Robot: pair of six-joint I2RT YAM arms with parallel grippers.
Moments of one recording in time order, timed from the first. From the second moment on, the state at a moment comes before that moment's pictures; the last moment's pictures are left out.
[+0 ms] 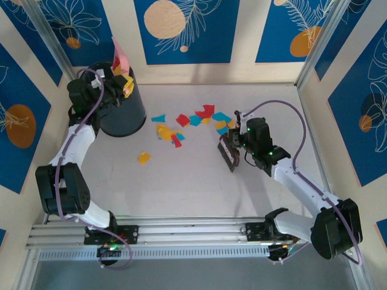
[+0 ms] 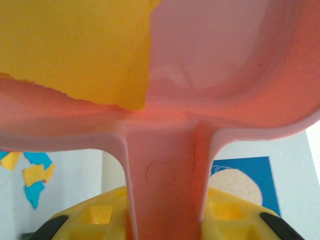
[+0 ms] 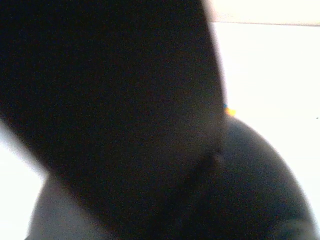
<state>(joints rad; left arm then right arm) 0.09 1.54 1.19 0.39 0.91 -1.49 0.40 1.13 0.77 -0.18 0.05 0.18</state>
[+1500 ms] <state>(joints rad) 0.07 1.65 1.03 1.03 0.79 -2.06 0.40 1.14 0.77 -0.18 0.05 0.19</state>
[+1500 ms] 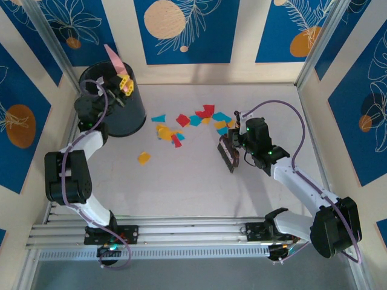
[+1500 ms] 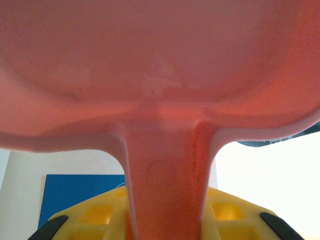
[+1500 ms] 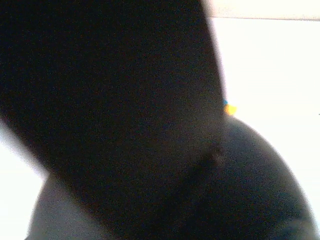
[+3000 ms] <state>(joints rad) -0.24 1.37 1.40 -0.98 0.43 -0.12 0.13 1.83 1.24 0.21 -0.32 0.80</state>
